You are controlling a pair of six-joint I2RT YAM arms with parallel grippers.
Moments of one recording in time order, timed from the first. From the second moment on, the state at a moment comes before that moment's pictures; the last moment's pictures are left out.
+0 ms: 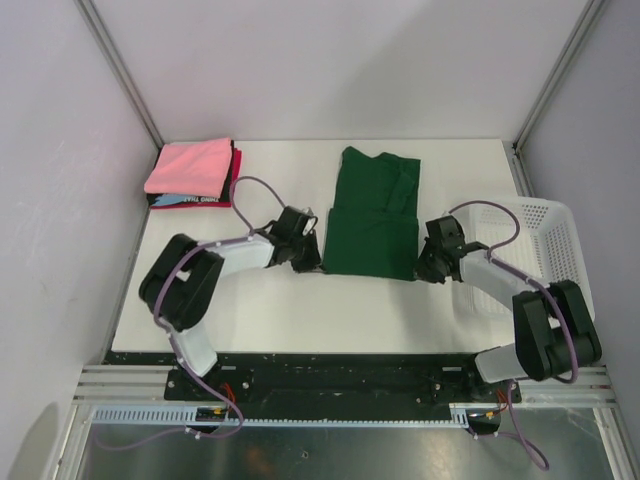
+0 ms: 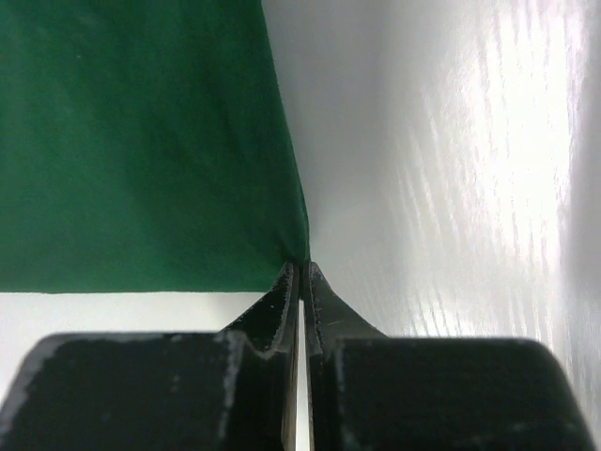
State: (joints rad) left arm -0.57 1.80 0.99 -0.14 0.23 -0.71; right arm 0.30 1.43 0.73 -0.34 0.03 0.70
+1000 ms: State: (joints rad) left arm -0.88 1.02 0.58 -0.32 -0.03 -0.87; right arm 0.78 0.70 0.60 -0.85 0.16 1.06
